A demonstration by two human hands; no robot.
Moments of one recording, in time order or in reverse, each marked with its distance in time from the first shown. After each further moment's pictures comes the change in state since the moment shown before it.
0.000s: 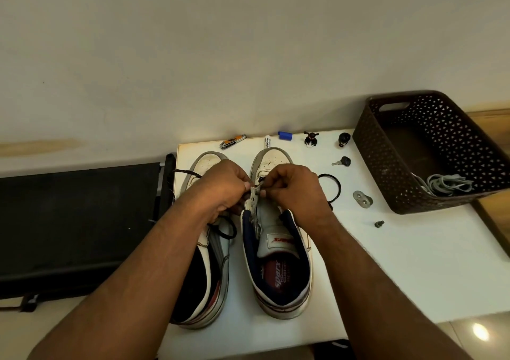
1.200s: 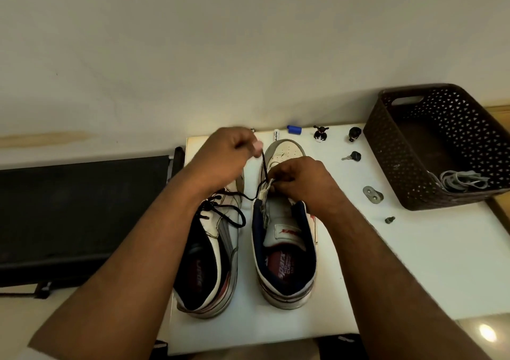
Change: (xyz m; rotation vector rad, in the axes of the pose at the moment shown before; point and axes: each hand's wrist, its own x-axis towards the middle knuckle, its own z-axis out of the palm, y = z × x) left_hand -0.013 0.016 -0.029 -0.023 0.116 0.375; right_hand 0.007 -0.001 -0.014 -0.189 -0.165 -0.044
